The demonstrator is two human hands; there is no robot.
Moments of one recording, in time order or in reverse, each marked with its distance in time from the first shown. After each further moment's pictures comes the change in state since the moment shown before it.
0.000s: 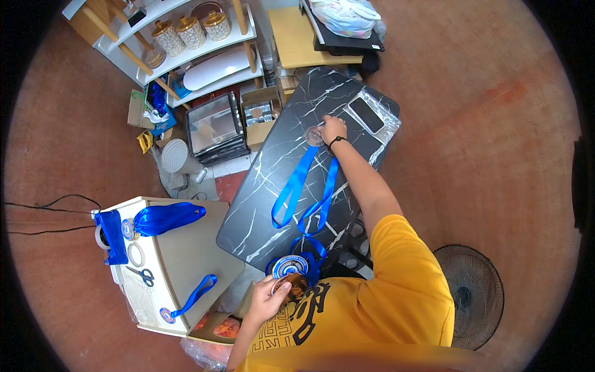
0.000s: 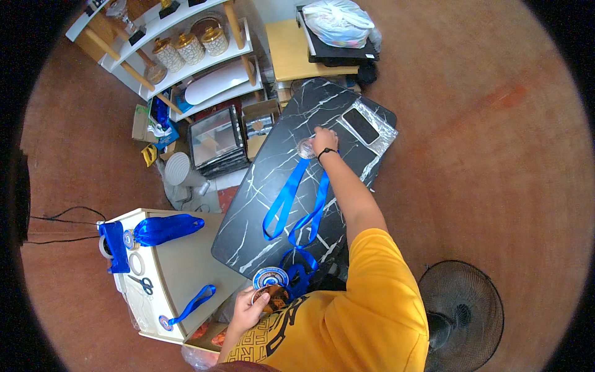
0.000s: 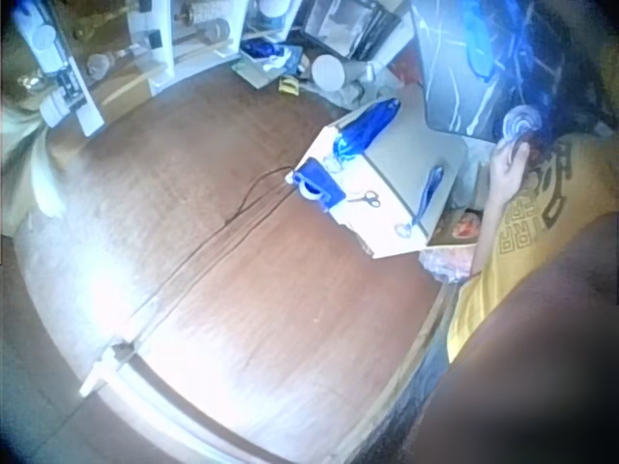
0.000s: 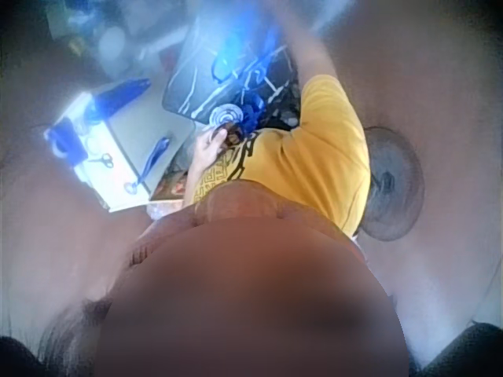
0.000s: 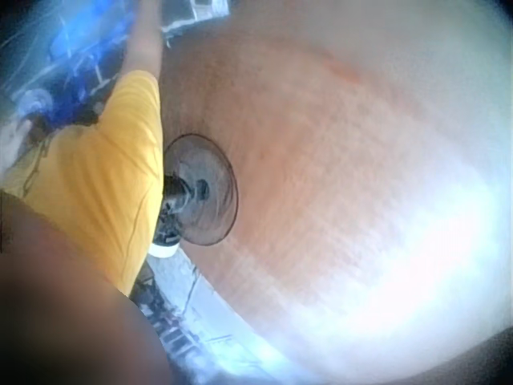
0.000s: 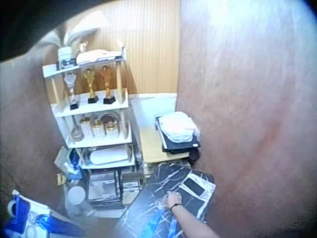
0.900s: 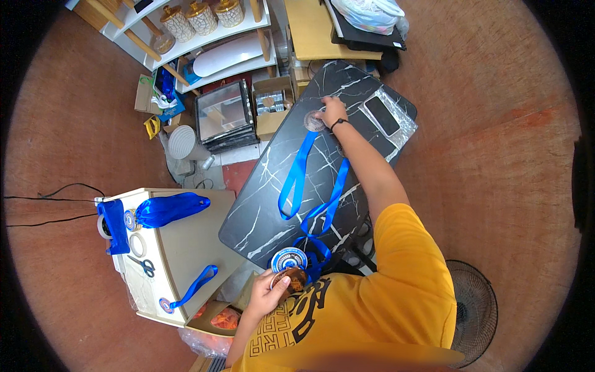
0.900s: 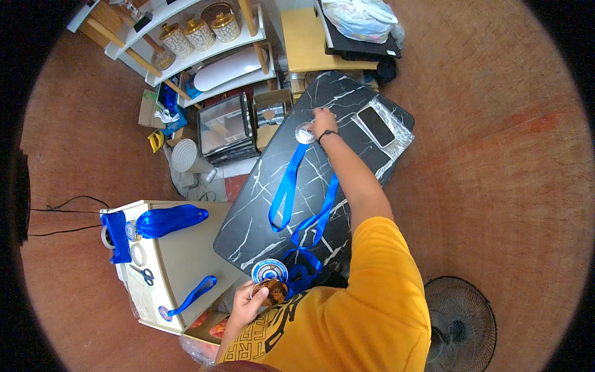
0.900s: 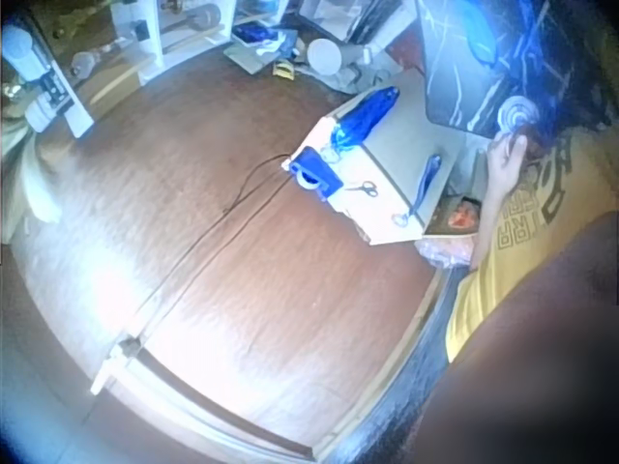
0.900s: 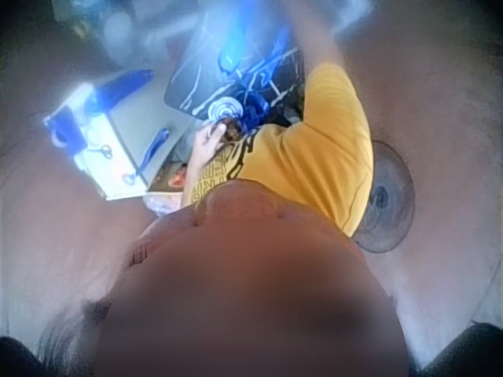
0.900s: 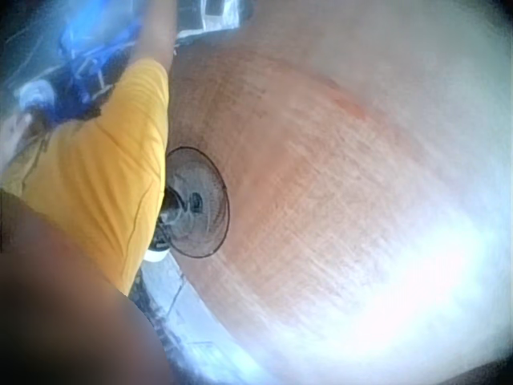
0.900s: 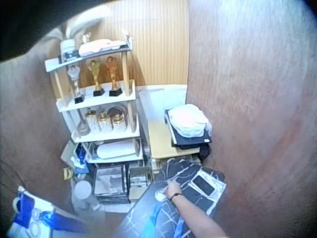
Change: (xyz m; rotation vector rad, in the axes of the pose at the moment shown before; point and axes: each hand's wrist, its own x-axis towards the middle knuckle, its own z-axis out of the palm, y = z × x) left_hand 0.023 -0.005 0.001 0.001 0.061 -0.043; right_hand 0.053 -0.027 0.015 0.161 0.078 -0.164
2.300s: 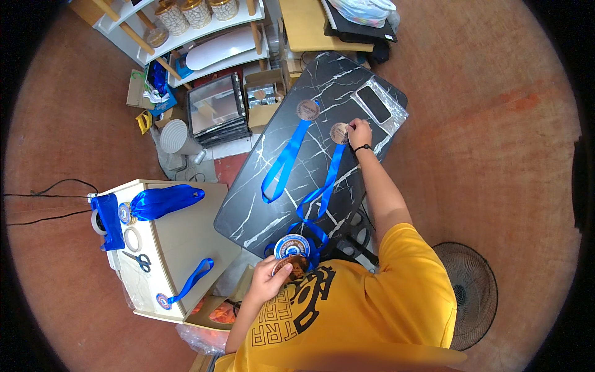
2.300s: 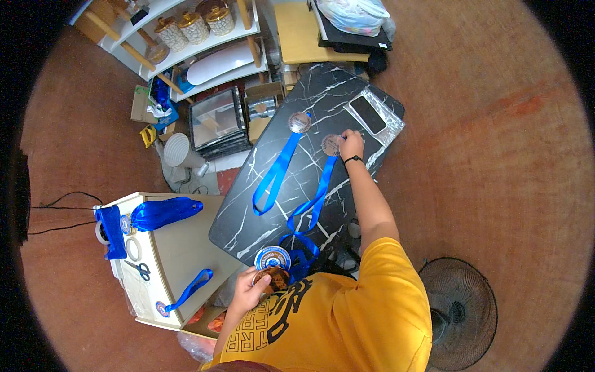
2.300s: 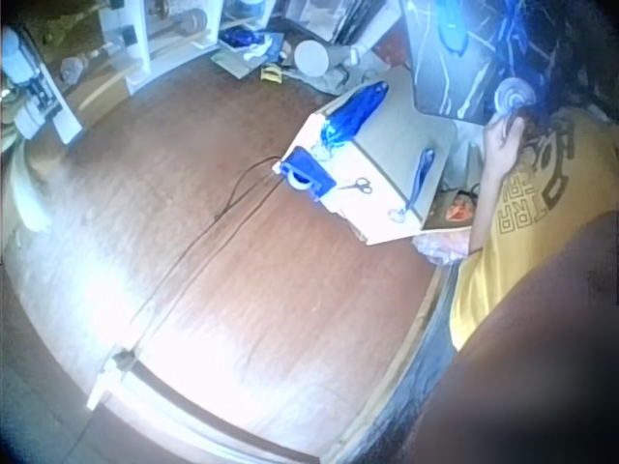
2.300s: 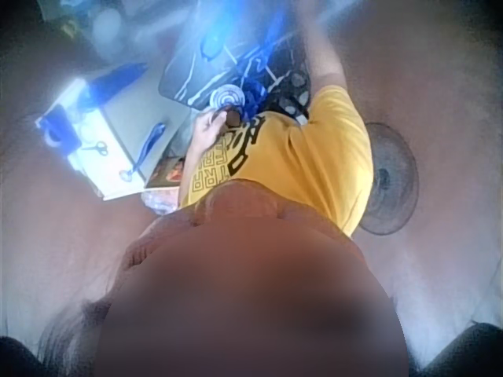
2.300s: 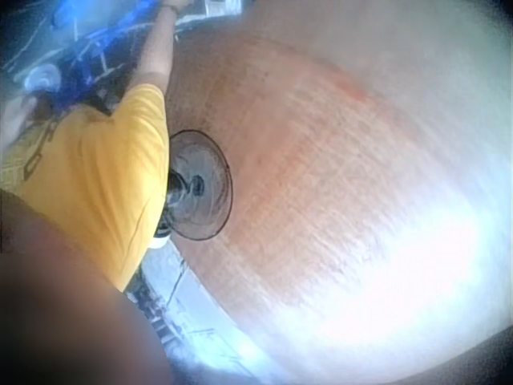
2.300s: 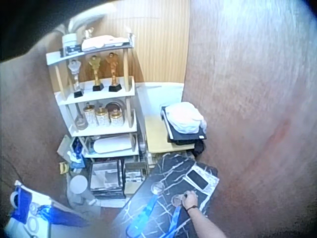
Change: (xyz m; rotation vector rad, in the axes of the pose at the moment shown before) left_hand -0.005 -0.013 -0.002 -0.032 -0.051 0.086; right_hand -0.108 0.078 -0.034 -0.013 0.091 0.263
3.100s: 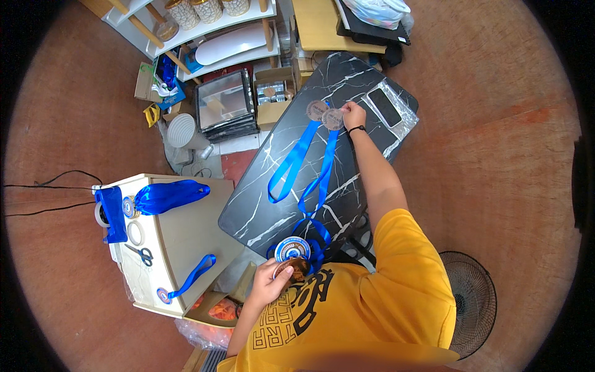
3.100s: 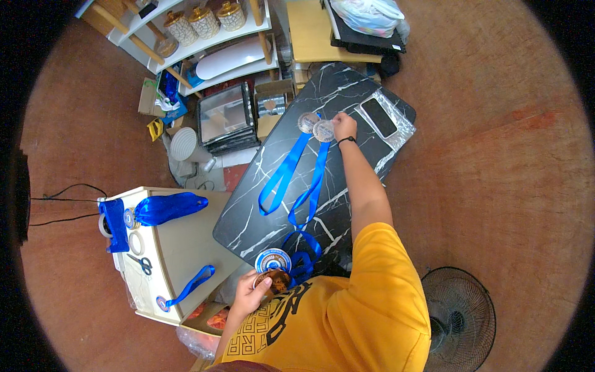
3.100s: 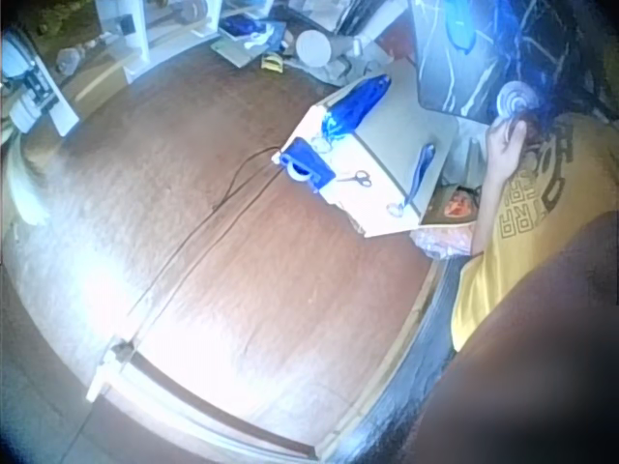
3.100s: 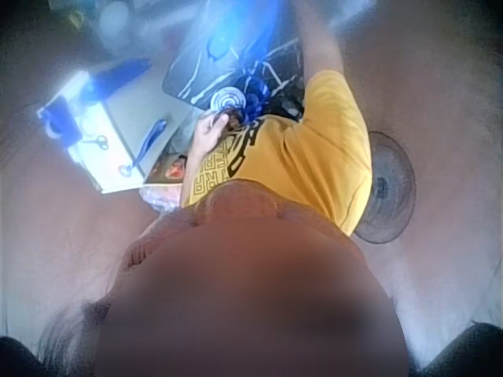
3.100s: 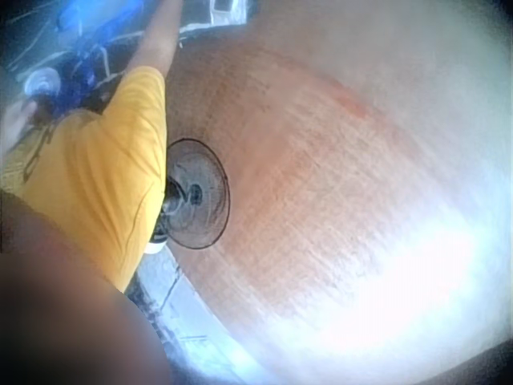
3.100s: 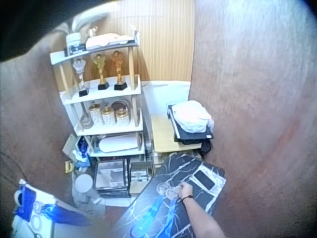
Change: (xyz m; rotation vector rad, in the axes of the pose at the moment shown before) left_hand -0.004 0.006 0.000 0.059 0.044 -0.062; right_hand 0.058 -0.033 0.053 0.262 0.003 -0.012
